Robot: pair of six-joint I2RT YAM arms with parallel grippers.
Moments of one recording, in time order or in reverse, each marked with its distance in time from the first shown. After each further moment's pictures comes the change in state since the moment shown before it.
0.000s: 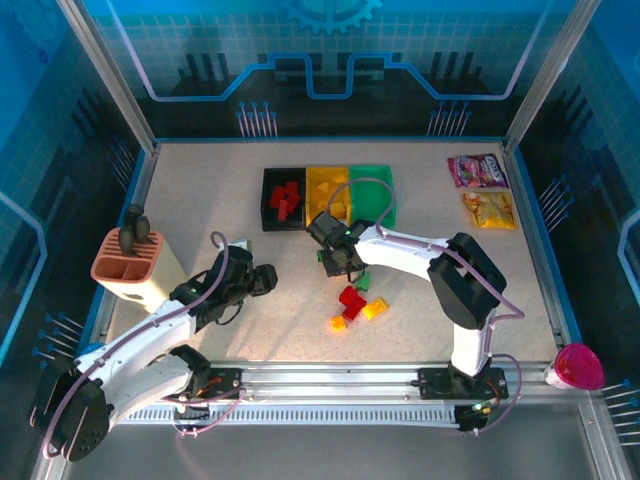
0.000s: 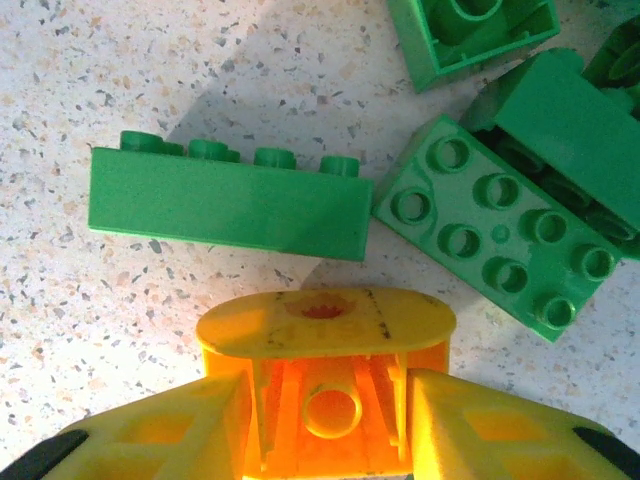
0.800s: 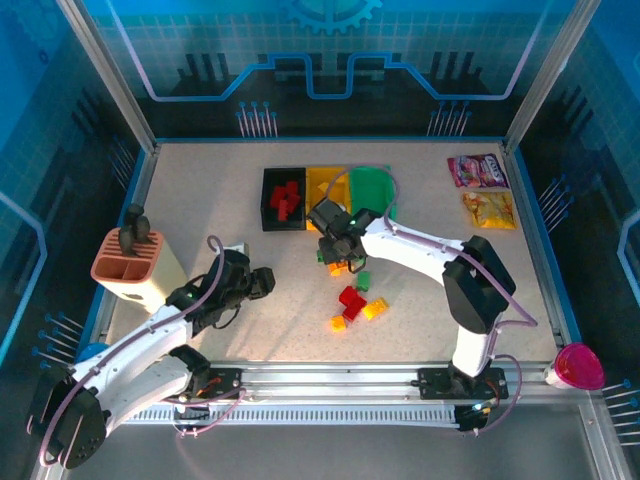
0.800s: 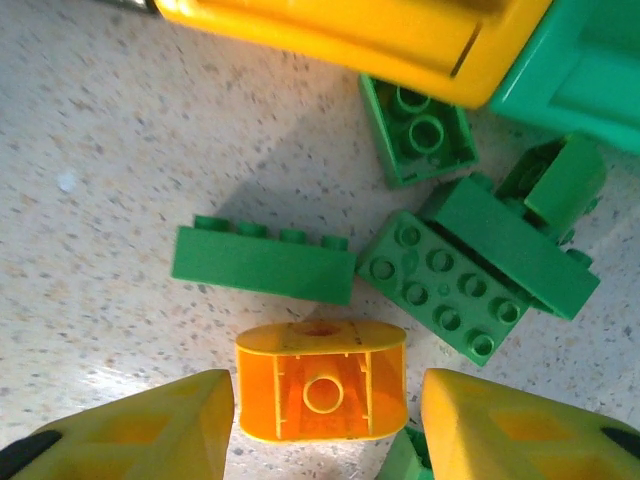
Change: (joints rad) left arm 0.000 -0.050 -0.026 -0.023 -0.004 -0.008; right arm -0.013 -0.041 0.076 -0.047 0.026 -0.066
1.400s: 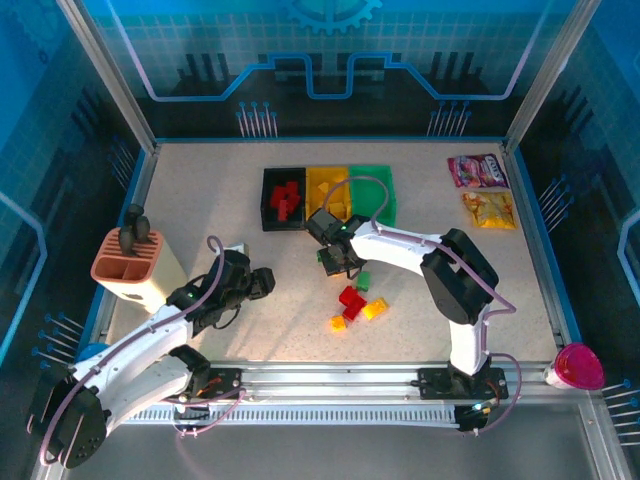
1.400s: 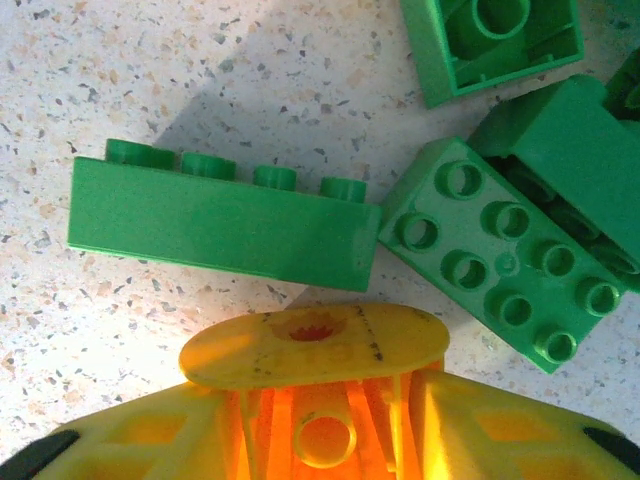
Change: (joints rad) left arm 0.000 0.006 -0.001 0.001 0.000 -0.011; right arm -0.002 0.100 -0.014 -0.002 -0.036 0.006
